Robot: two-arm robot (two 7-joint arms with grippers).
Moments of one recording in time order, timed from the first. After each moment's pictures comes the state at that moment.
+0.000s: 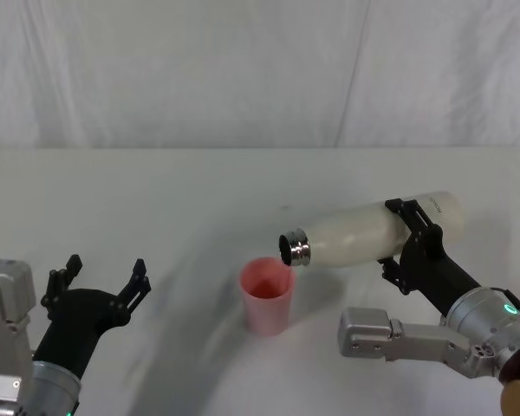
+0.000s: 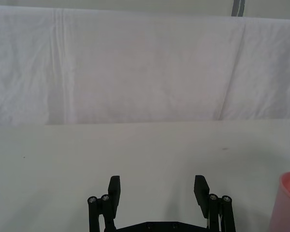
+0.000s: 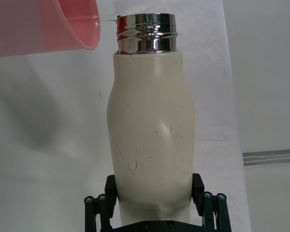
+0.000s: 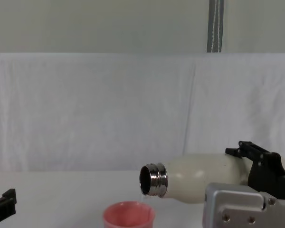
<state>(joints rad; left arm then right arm) 0.27 0.24 0.04 -1.85 -0.25 -0.02 -0.02 0.17 0.44 -0.53 -1.67 -0.95 0.08 0.09</state>
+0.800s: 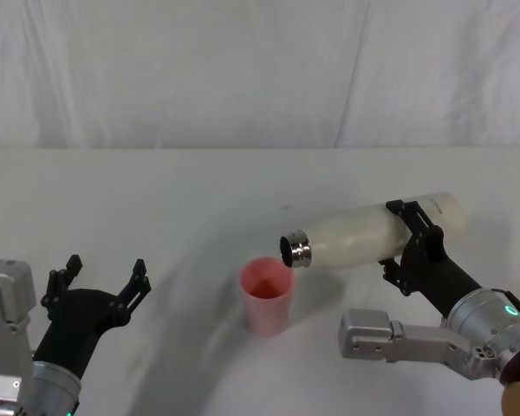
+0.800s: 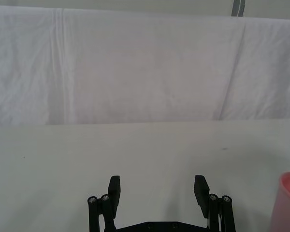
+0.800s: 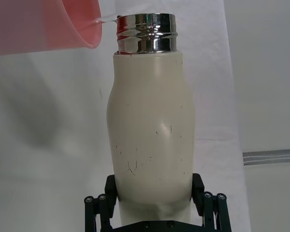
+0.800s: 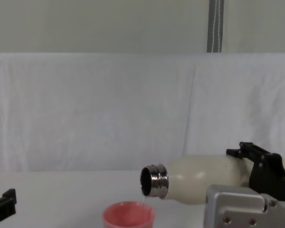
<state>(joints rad) 0.27 0.24 0.04 -1.85 -0.25 -0.02 -0.02 0.17 0.44 -0.53 -1.67 -0.96 0.08 0.09</state>
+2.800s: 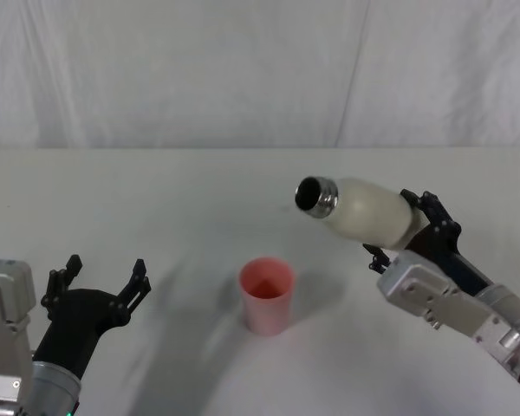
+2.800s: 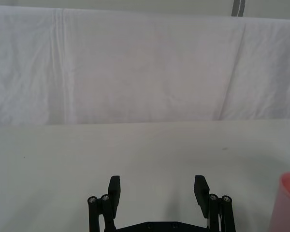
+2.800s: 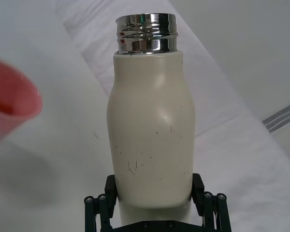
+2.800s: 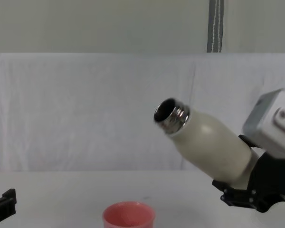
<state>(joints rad) 0.27 0.24 0.04 -1.85 -0.25 -0.02 -0.02 0.09 0.35 -0.37 -1.71 -0.53 -0.04 0.15</state>
